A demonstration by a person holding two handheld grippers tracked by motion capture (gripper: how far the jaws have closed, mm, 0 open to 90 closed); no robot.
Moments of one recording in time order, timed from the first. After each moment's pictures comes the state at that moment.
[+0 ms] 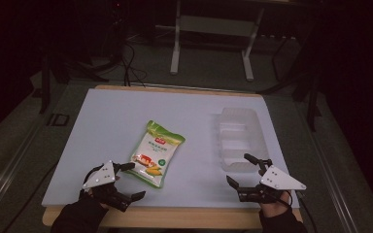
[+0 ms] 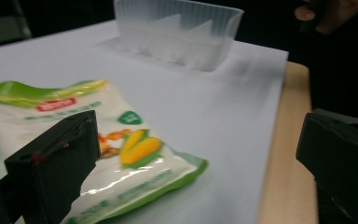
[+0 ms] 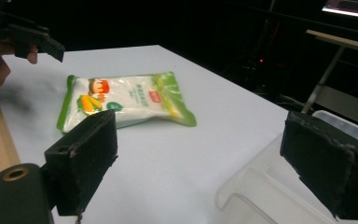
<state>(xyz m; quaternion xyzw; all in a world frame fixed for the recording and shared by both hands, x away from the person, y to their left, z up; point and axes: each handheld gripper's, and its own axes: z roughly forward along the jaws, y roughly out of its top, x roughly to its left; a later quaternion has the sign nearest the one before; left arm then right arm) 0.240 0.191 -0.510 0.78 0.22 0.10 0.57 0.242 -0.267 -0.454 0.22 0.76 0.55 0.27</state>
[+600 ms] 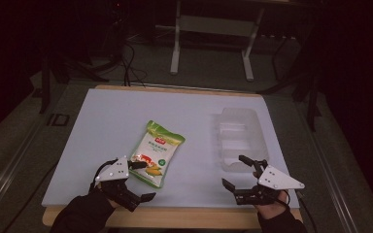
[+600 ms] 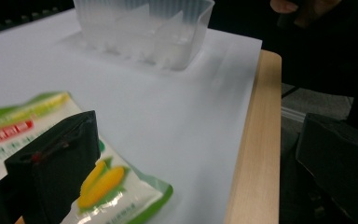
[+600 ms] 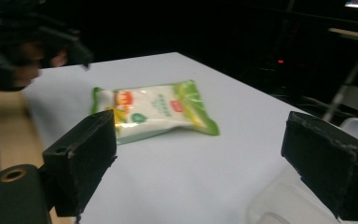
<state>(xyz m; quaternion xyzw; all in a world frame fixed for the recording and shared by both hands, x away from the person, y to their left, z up) 0.245 0.162 -0.471 0.82 0.19 0.08 0.54 0.238 -0.256 -0.447 0.22 0.76 0.57 0.23</state>
